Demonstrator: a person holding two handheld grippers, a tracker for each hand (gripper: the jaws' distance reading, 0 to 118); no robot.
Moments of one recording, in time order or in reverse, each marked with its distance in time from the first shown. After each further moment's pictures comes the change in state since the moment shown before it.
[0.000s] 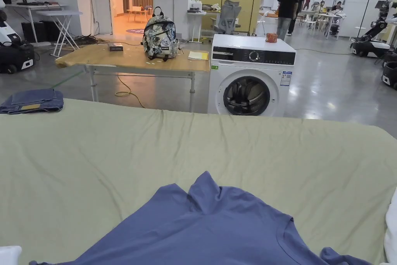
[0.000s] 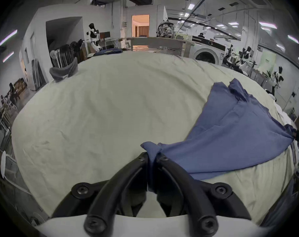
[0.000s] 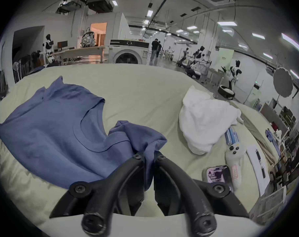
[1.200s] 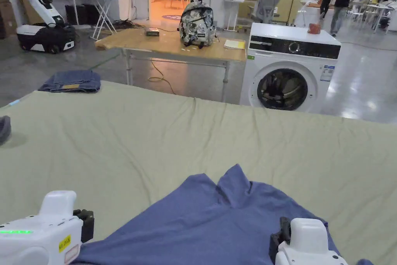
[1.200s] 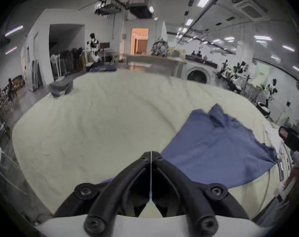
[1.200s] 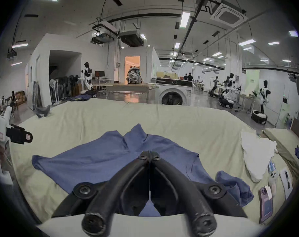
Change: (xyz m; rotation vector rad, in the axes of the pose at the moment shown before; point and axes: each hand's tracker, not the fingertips) left arm 0.014 0.041 0.021 0.086 -0.041 0.071; right arm -0.194 0.066 0.087 0.313 0.340 0.006
